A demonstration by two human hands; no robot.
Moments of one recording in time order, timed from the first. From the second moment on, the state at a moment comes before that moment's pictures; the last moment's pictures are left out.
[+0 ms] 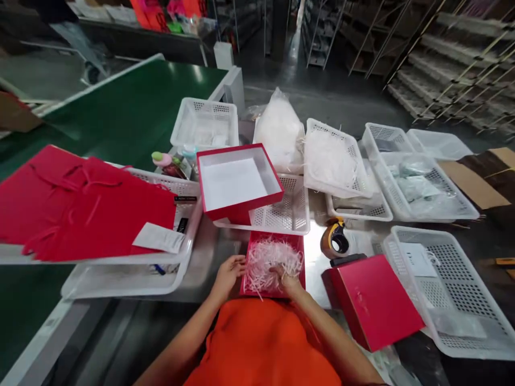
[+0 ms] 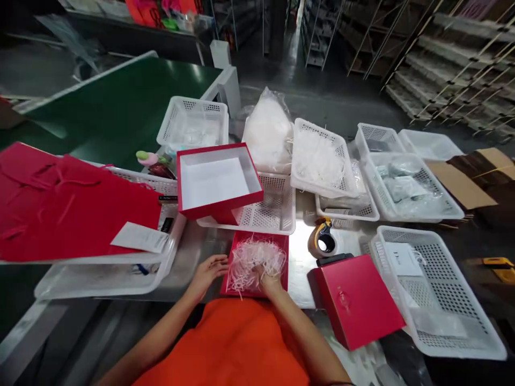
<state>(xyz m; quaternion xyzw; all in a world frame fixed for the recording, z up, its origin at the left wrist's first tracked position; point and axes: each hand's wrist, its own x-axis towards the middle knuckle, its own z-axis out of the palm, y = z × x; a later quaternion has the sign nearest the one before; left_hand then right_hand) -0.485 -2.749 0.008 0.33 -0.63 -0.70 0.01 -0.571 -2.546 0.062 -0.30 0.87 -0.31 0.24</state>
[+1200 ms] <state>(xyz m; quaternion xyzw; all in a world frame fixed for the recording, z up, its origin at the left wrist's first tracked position) -0.533 -2.689 0.026 0.08 -0.92 -0.28 -0.27 -0.614 -2.539 0.044 -0.29 0.91 -0.03 0.28</state>
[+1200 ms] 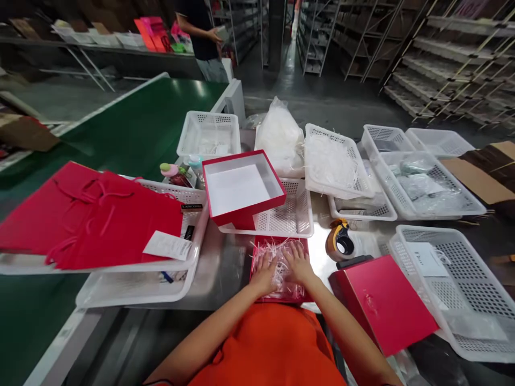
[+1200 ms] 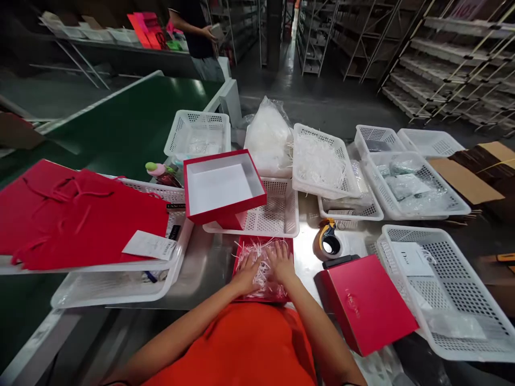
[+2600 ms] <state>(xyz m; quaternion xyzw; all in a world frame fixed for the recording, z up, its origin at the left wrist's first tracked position) -0.491 -2.744 0.074 0.09 -0.96 -0.25 0.12 -0.554 -2.508 0.060 -0.21 0.94 -0.19 0.17</state>
